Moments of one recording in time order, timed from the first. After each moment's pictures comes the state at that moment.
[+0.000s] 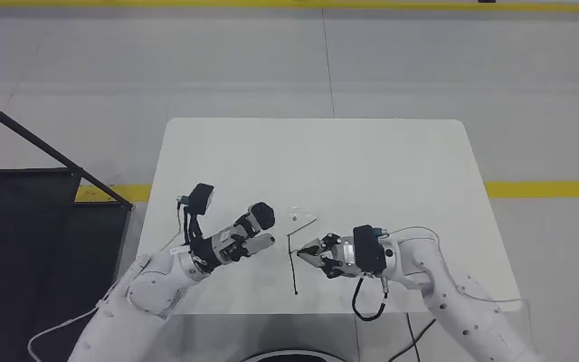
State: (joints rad) left arm 1.39 -1.01 -1.25 -1.79 0.00 -0.75 -0.41; right arm -1.01 -0.99 0.87 -1.56 -1.08 -1.01 -0.28
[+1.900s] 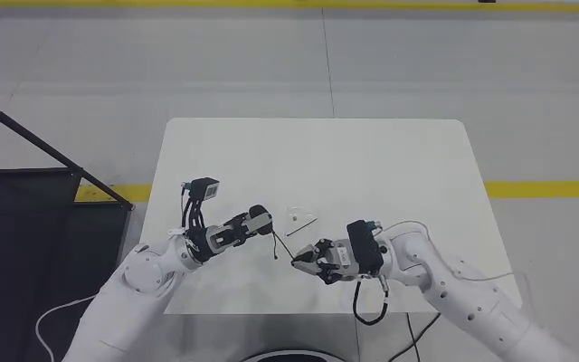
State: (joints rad) left arm 1.30 -1.02 -1.24 -1.65 -0.39 -0.72 -0.74; right arm -0.79 -0.89 0.54 -1.54 -0.86 -1.01 -0.38
